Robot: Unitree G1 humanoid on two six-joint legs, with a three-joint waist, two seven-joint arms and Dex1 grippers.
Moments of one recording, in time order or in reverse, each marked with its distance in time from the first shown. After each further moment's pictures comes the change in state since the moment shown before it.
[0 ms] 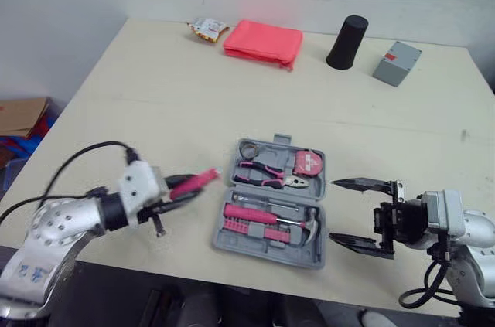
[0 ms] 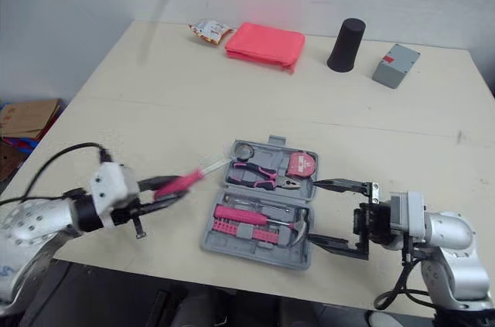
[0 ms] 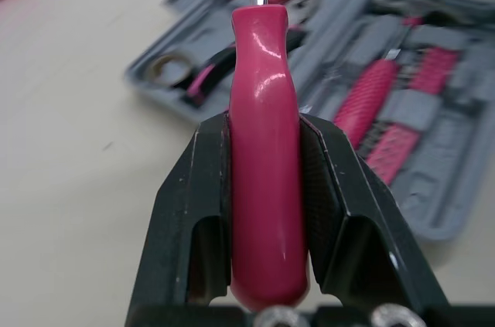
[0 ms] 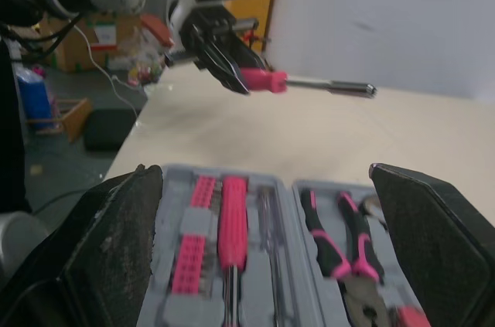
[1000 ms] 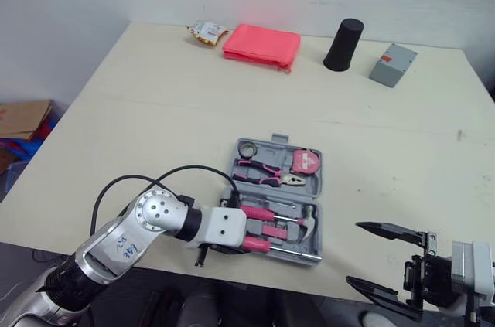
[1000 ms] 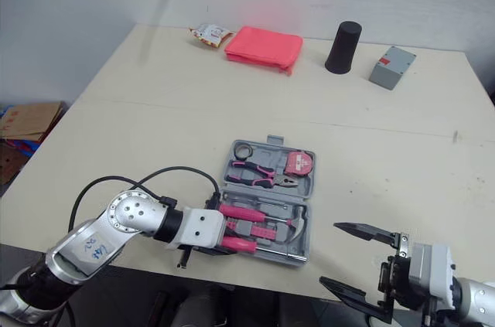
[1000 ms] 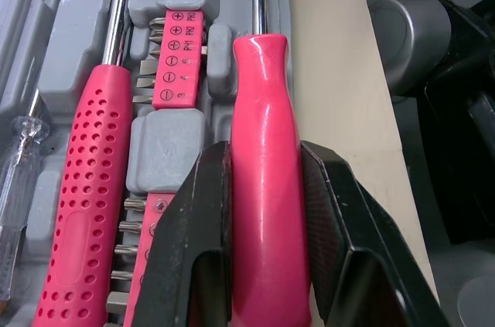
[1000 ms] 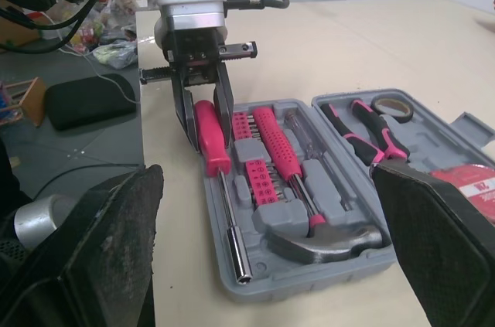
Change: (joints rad) left arm -0.259 -0.047 -0.532 0.001 0.332 0.198 -0.113; right arm 0.495 0.033 -0.175 -0.329 0.009 0.068 -0.161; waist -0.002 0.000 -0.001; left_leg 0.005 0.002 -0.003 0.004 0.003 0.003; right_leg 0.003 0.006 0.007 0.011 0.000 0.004
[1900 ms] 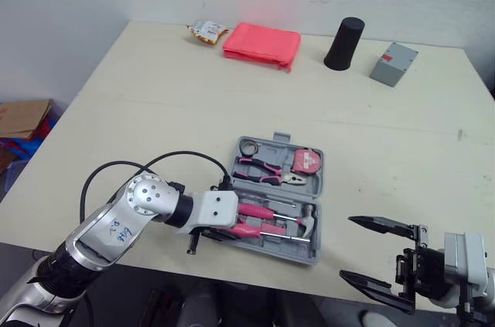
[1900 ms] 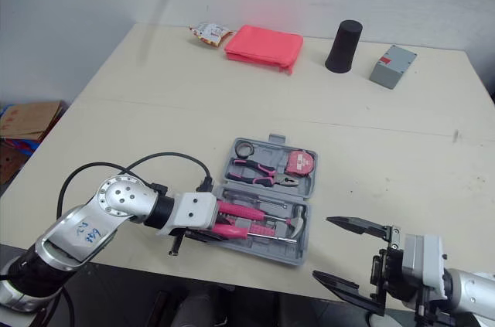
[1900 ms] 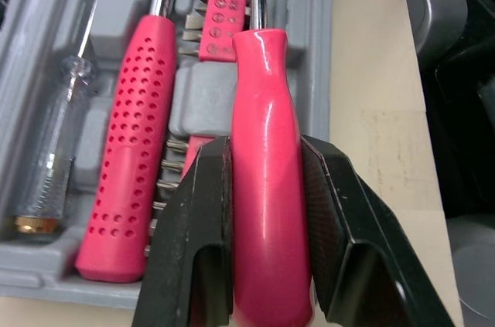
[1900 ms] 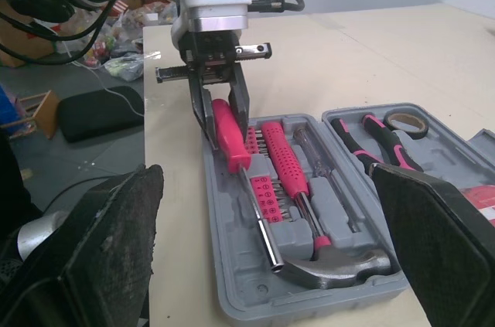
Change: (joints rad) left arm -0.074 0.040 0.062 0.013 -0.046 0.096 -0.065; right arm -0.044 -0.003 0.033 -0.007 0.016 0.052 -0.010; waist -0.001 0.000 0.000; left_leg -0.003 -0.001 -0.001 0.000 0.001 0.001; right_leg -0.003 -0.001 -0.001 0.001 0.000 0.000
